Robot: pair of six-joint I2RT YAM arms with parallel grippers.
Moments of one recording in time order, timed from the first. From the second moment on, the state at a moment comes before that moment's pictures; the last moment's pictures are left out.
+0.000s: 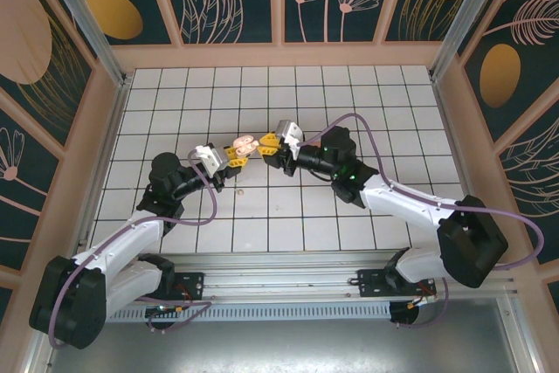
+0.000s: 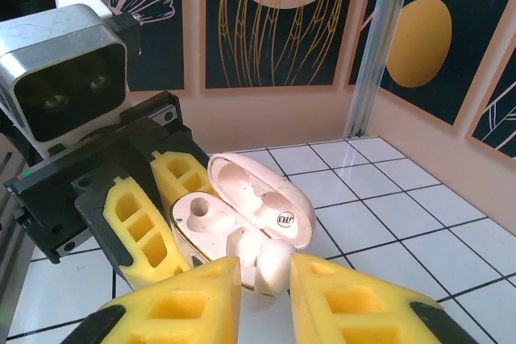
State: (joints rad) left arm -0.37 1.03 0.40 0.58 0.67 0.23; right arm 0.77 1.35 0.80 0.50 -0.47 -0.15
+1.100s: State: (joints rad) left arm -0.37 1.03 0.40 0.58 0.64 0.23; right arm 0.81 1.37 0.83 0.49 -0.46 -0.12
